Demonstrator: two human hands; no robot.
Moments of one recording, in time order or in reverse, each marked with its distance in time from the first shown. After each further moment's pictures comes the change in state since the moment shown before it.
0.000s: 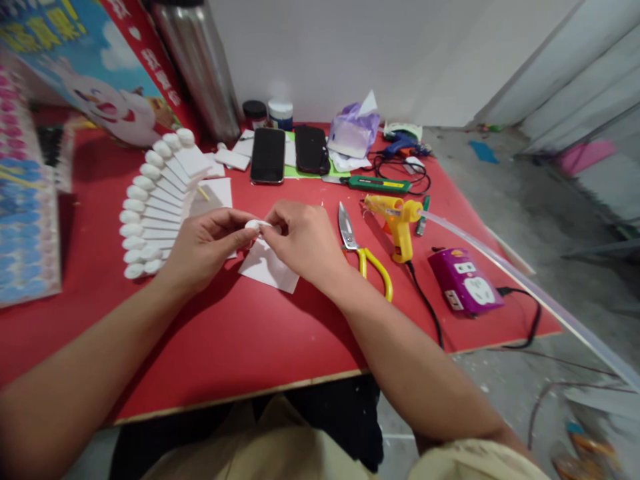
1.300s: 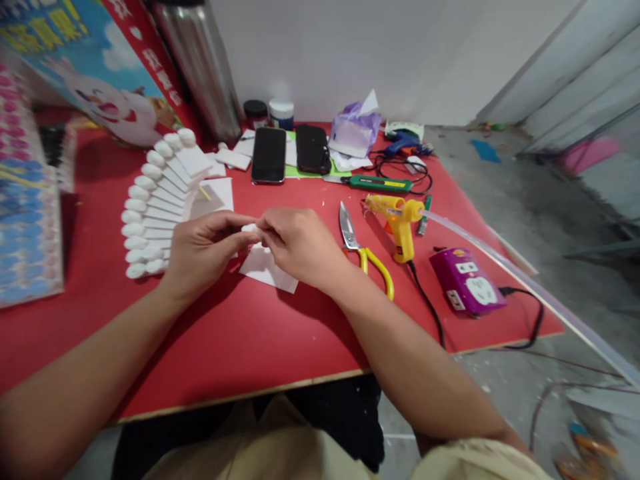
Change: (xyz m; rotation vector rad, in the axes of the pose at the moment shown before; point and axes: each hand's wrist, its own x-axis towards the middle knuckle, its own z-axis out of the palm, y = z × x) left_hand -0.005 -0.003 0.000 0.246 0.097 0.249; right_hand -0.002 0.000 -0.004 0.028 -0.167 -0.177
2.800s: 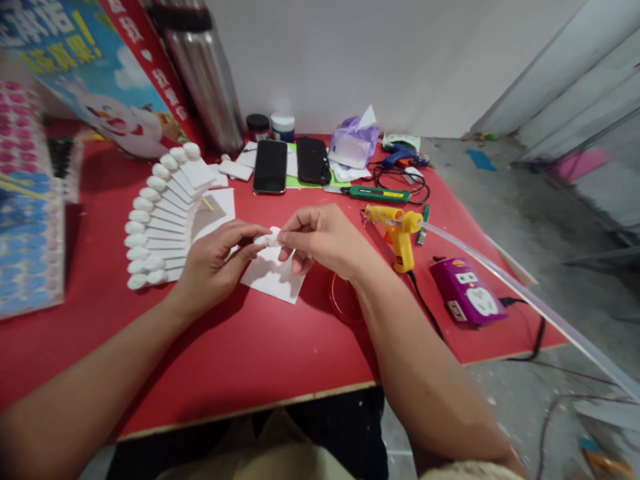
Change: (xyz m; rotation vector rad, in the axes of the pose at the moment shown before) left_hand 0.001 0.000 -0.001 0.285 -0.150 0.328; right_hand 0.008 -0.001 -0.035 0.623 -0.094 0.544
